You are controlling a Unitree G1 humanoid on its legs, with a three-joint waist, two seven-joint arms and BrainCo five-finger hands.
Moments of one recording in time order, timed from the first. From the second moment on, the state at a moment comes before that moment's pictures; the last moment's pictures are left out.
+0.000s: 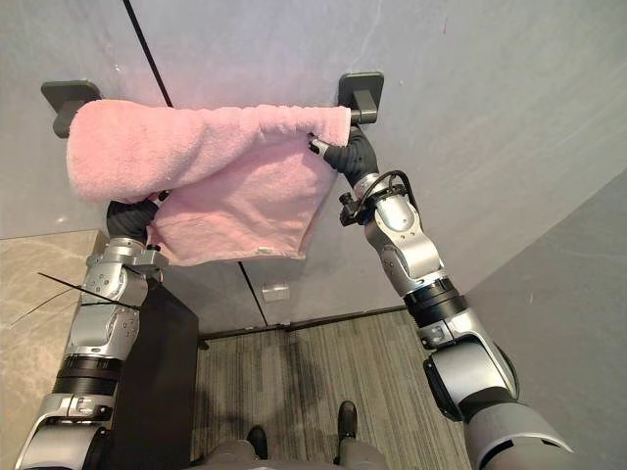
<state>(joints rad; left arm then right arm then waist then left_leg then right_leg) -0.33 0.43 0.07 0.20 -0.46 -0.16 0.03 -0.79 -0.33 0.28 0.29 0.56 -0.06 0.05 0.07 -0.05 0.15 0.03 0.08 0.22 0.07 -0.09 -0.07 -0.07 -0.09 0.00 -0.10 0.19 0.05</state>
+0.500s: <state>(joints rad) -0.24 0.57 -0.01 0.25 -0.46 -0.09 -0.12 -0.77 -0.35 0.29 0.29 0.62 -0.05 0.07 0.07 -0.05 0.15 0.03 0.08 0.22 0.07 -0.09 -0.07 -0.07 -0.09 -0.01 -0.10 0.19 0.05</state>
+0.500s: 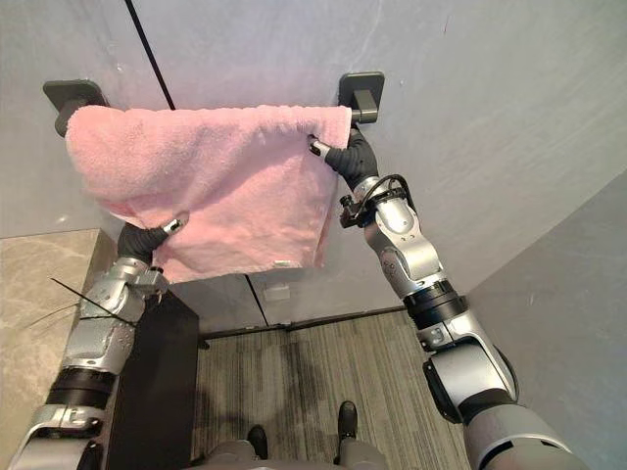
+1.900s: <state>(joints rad) 0.06 0.36 0.18 -0.40 -0.47 -0.12 -0.09 -0.26 -0.43 0.04 -0.23 0.57 -0.06 0.16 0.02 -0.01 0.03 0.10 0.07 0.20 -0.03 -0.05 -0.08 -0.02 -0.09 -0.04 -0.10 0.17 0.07</state>
